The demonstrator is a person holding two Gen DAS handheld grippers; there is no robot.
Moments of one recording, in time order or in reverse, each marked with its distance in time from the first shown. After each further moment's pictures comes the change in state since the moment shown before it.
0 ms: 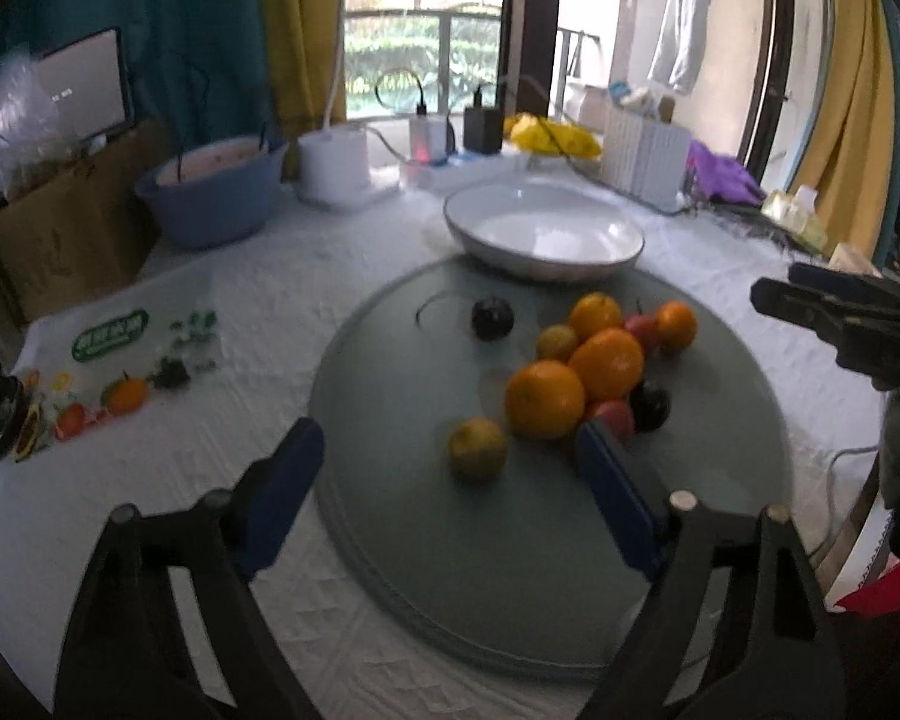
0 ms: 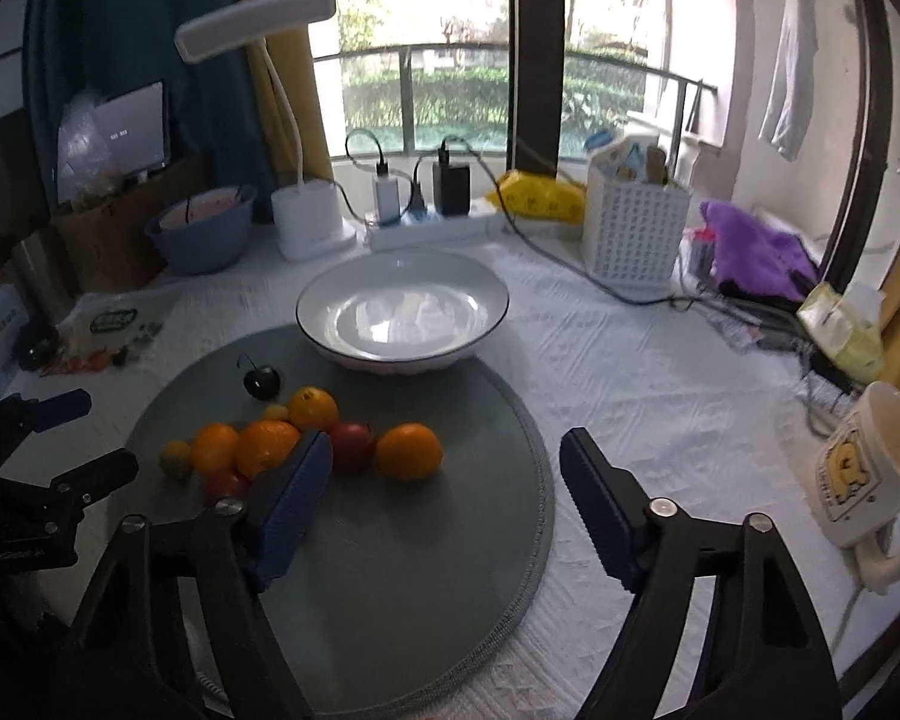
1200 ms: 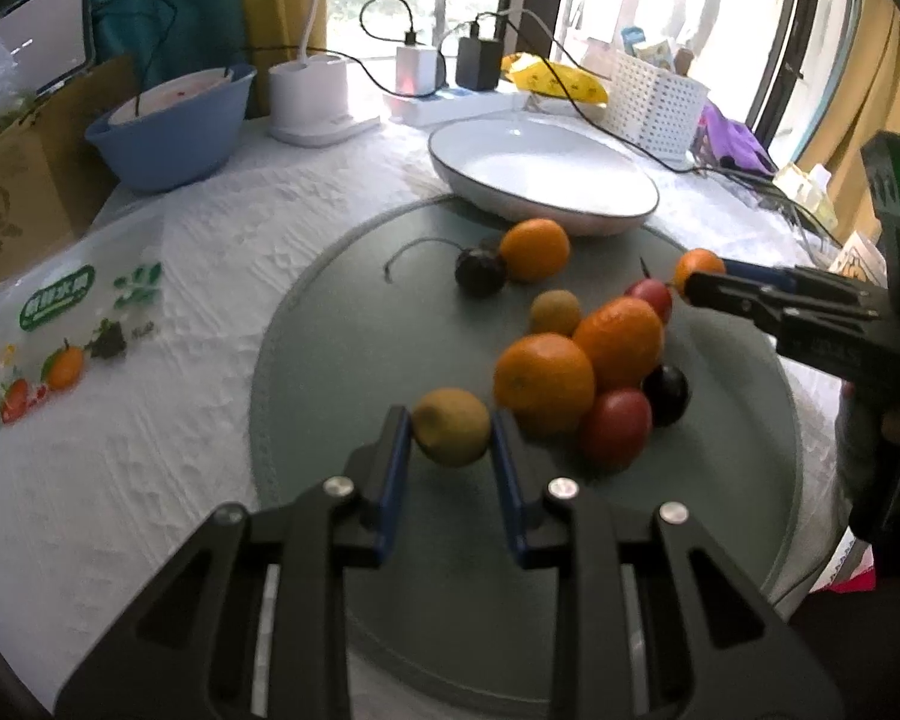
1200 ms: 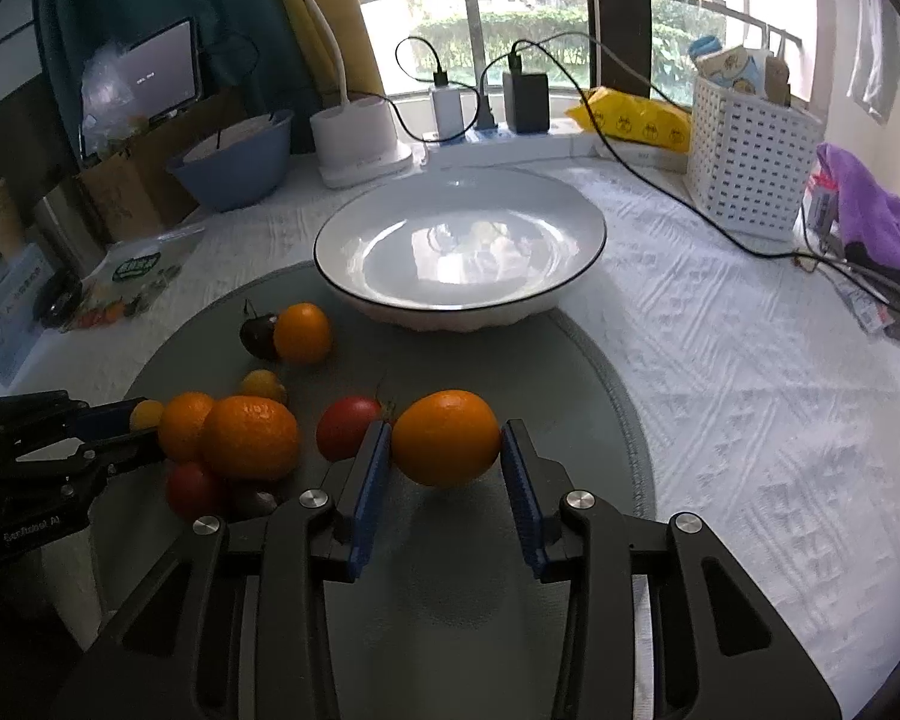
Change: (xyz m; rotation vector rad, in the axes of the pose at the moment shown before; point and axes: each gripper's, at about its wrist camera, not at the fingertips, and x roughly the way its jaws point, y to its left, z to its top) left arm 0.033 -0.004 0.008 -0.038 0.127 -0.042; right arm 0.069 -0.005 0.008 -0.048 0.114 0.182
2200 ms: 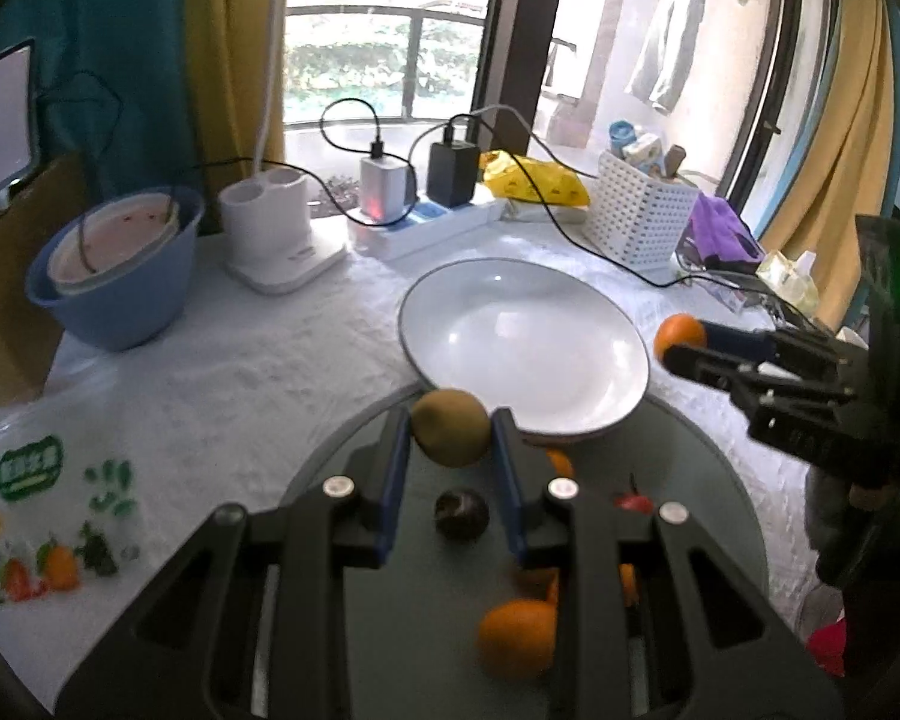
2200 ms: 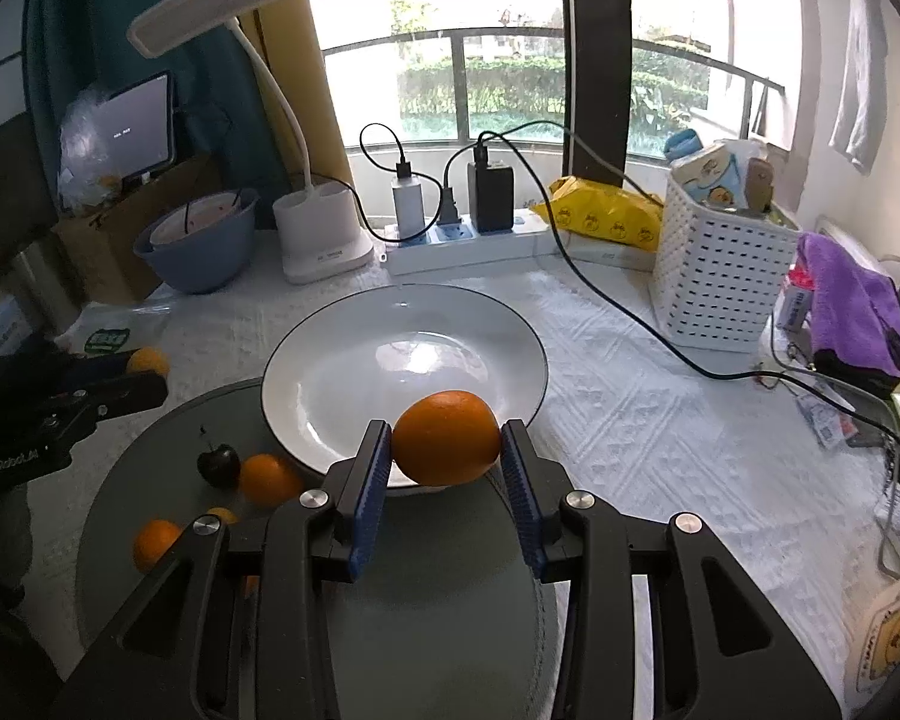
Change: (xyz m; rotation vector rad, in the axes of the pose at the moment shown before) left arm 0.014 0.000 0.098 0.031 -0.131 -0.087; right arm 0.004 -0.021 0.060 -0.024 -0.097 -0.052
